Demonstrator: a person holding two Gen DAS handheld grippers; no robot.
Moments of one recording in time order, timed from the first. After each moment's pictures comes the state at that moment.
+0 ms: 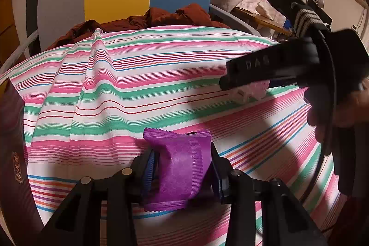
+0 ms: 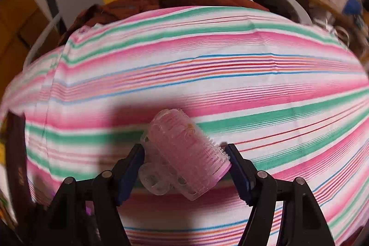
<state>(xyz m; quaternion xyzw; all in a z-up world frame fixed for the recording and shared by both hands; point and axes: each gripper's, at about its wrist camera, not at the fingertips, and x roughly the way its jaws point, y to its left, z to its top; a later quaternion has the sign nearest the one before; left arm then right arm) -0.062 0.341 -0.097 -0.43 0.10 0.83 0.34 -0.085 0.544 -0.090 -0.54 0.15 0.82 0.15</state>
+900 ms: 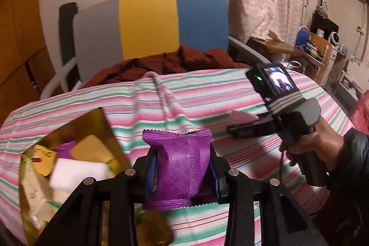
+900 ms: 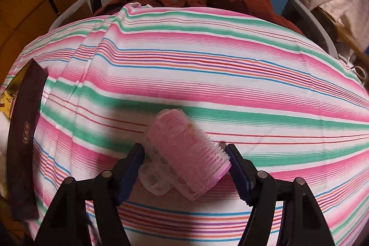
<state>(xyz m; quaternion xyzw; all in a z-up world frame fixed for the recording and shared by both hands) -0.022 0.230 0.016 -0.34 0.11 0.89 0.28 -0.079 0.477 -0.088 -0.53 0.07 0.84 0.08</state>
